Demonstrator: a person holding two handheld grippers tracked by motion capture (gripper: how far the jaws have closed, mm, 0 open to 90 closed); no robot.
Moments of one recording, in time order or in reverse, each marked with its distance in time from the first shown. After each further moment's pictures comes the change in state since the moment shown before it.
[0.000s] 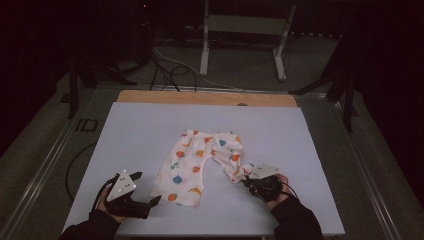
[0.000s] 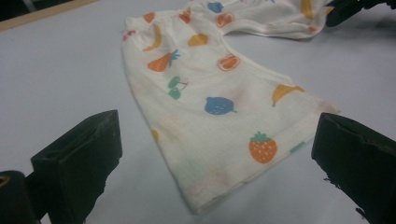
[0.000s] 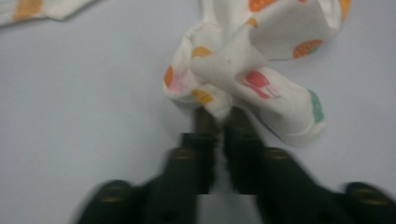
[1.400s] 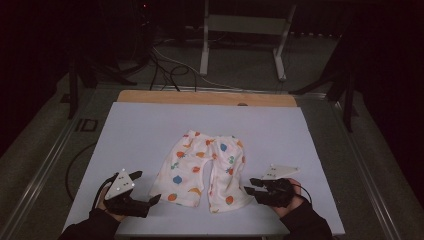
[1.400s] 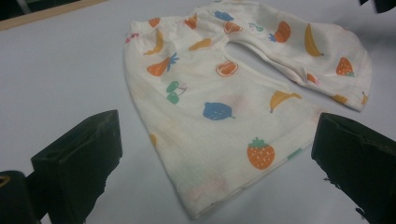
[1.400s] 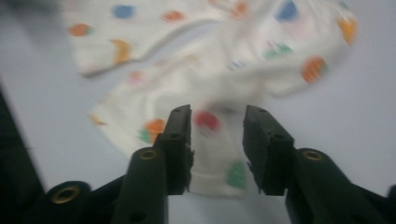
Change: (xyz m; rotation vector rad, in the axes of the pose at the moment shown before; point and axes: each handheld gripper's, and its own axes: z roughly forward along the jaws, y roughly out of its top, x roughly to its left) left arm 0.004 0.000 0.000 -0.024 -0.027 -0.020; right arm -0.002 0.004 -0.048 -0.066 0.152 0.122
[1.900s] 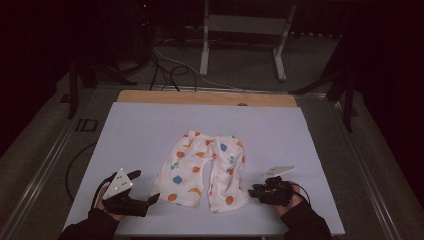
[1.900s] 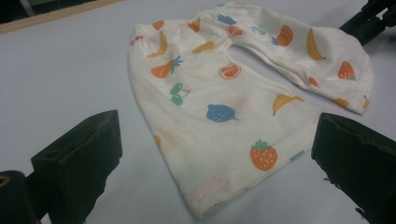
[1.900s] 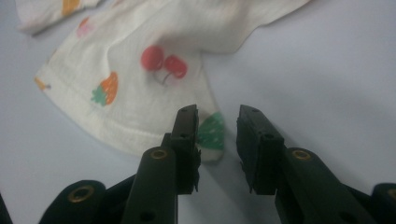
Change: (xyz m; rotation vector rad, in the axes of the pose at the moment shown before) left arm 0.002 -0.001 -0.002 -0.010 0.007 -0.004; right arm -0.023 -0.028 0.027 0.130 0.033 0.101
